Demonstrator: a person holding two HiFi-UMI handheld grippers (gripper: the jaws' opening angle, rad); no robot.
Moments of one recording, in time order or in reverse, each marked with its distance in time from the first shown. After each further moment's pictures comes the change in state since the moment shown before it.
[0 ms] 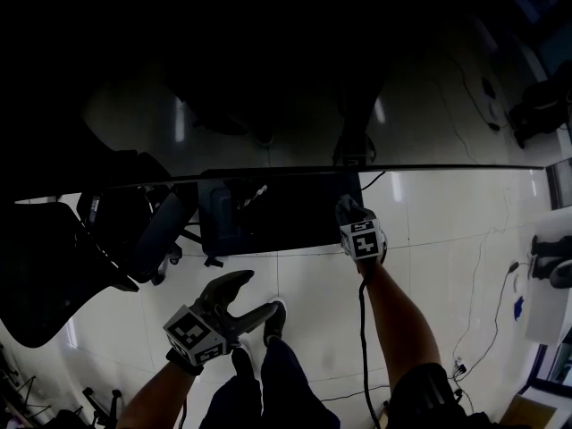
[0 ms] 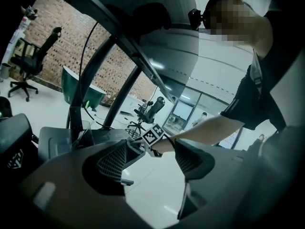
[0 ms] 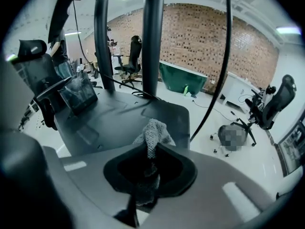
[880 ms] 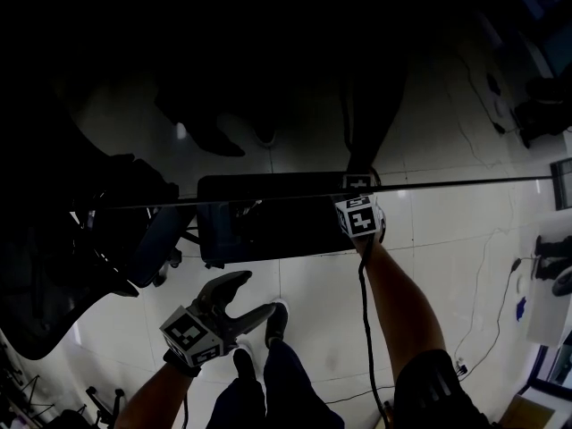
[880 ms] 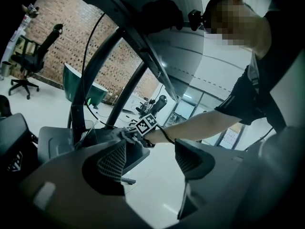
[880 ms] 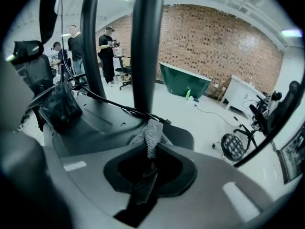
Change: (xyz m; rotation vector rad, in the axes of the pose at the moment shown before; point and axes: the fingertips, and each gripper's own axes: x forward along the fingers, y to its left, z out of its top) left arm 0.015 0.024 0.010 -0.016 0.034 0.009; right arm 0.049 -0.023 0.065 -0.046 -0.028 0.001
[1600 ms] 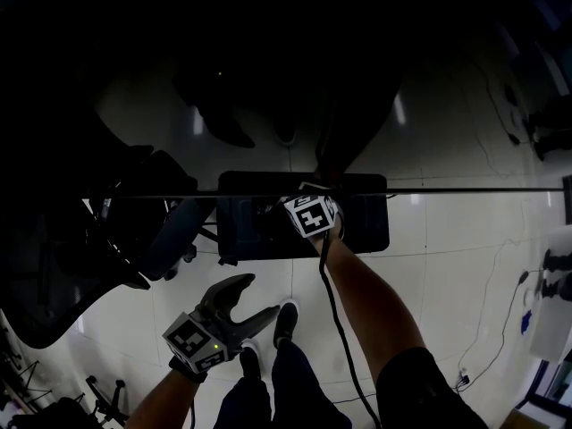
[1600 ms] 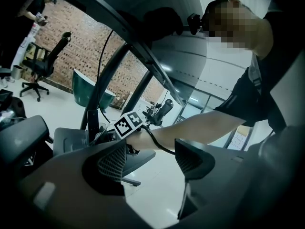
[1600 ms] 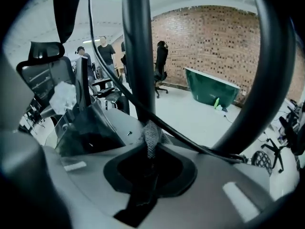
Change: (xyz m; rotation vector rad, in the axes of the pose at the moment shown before) left arm -0.033 0.009 -0.001 -0.029 -0.052 0.088; right arm 0.041 0.179 0.072 -0.077 -0.041 0.235
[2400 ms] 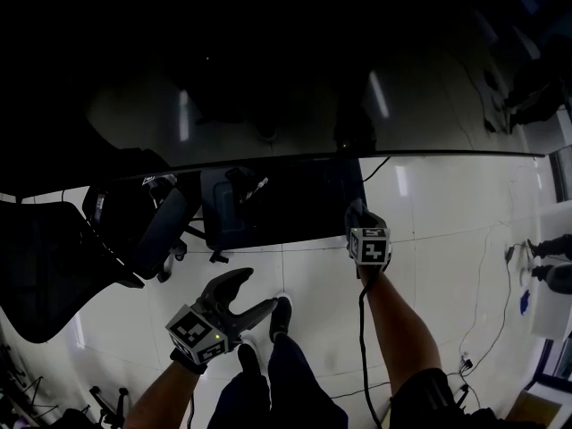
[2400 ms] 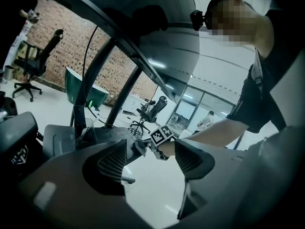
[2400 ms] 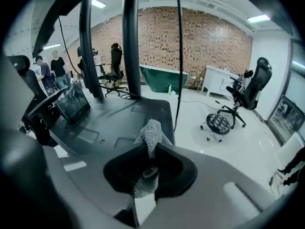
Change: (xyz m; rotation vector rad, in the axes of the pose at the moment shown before) left arm 0.008 -0.039 -0.017 0.020 0.033 -0.054; right arm -0.163 -0.123 -0.173 0.312 0.002 -0.363
